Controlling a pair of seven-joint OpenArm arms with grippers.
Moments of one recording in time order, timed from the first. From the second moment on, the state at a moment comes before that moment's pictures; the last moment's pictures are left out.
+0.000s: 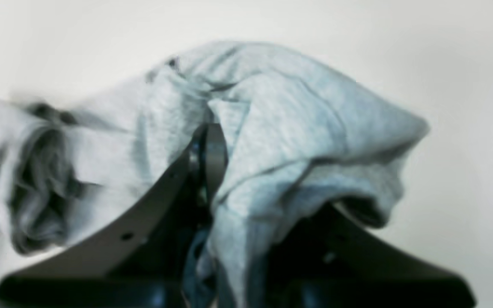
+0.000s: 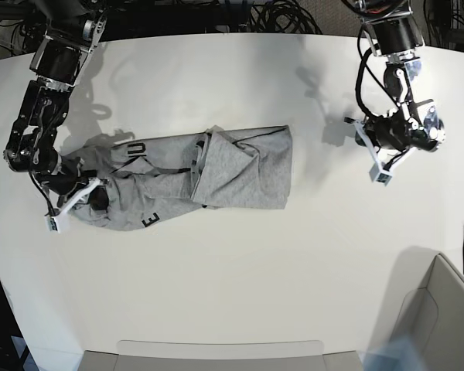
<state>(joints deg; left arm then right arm) -1.7 -12.9 -21.2 88.0 -17.2 -33.5 77.0 11.2 13.7 20.4 82.1 32.0 27.7 -60.6</state>
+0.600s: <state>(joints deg) 0.7 -18.8 -22.4 83.8 -17.1 -33.5 75.8 8.9 13.2 -19.0 99.7 32.4 -5.6 -60.6</state>
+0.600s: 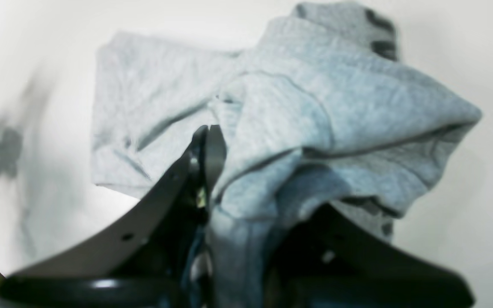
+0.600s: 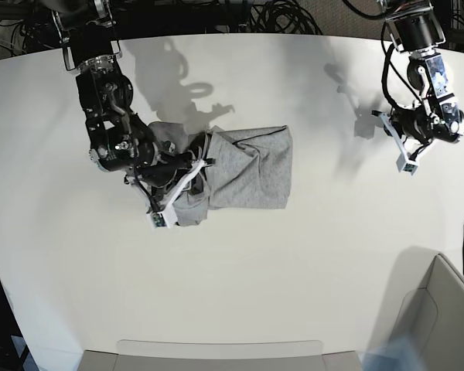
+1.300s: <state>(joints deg) 0.9 -18.6 -22.4 83.8 -17.1 -33.5 75.7 20.3 7.7 -44.7 87.1 32.6 -20.5 -60.0</state>
